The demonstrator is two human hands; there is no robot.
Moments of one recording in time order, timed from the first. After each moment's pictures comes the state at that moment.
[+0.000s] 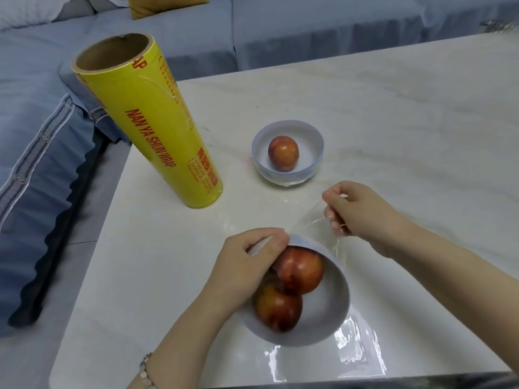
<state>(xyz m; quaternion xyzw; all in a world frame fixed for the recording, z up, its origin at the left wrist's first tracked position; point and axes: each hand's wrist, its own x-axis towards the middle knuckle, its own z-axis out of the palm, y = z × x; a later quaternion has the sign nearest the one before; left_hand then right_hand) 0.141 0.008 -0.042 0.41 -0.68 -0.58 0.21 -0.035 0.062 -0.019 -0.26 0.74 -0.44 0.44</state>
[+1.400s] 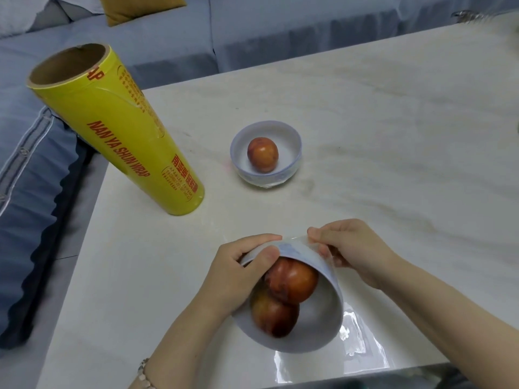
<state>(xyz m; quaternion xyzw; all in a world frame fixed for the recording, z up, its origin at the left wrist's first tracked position) 0.129 0.013 -0.051 0.34 -0.69 -0.60 0.21 -0.038 0.099 -0.060 -0.18 0.67 -0.49 0.52</state>
